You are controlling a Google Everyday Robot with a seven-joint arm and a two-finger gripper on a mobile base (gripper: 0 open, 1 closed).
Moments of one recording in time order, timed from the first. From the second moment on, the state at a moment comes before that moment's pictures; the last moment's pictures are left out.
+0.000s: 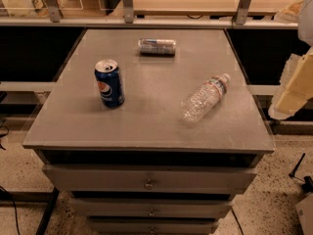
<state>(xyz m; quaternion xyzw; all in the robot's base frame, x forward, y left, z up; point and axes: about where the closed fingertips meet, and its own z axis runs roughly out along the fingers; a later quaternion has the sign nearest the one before) 0.433 -0.203 1.017 -0.60 0.77 -0.08 0.21</state>
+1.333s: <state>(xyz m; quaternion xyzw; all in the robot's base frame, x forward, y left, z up) 0.484 -0.085 0.995 -0.68 0.68 0.04 0.27</state>
